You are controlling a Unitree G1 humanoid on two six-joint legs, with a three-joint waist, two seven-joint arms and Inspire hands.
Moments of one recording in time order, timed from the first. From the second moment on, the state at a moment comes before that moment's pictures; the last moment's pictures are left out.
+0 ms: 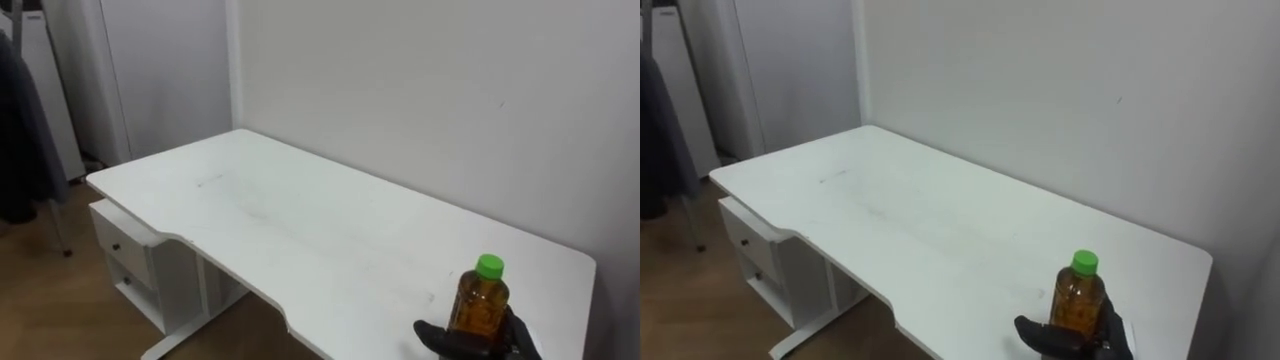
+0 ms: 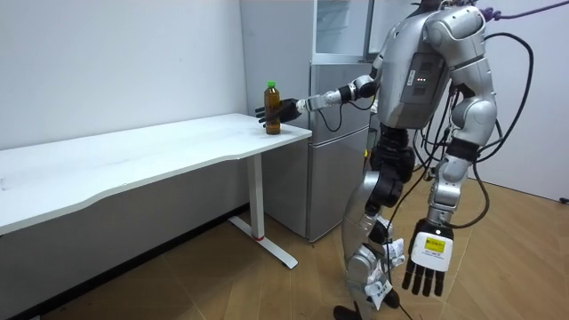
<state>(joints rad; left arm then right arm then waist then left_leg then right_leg) 0.50 0.24 -0.08 0.84 0.27 0.17 0.03 -0.33 -0.33 0.29 0.62 0.63 -0.06 -0.46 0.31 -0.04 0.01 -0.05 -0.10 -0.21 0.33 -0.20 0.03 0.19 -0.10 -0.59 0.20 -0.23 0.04</state>
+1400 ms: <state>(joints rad) 0.47 0.24 0.01 0.88 0.25 0.04 -0.01 -0.29 -0.43 0.24 0.24 0.48 -0.04 -0.27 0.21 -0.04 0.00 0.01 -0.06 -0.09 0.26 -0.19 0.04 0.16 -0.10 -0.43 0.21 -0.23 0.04</state>
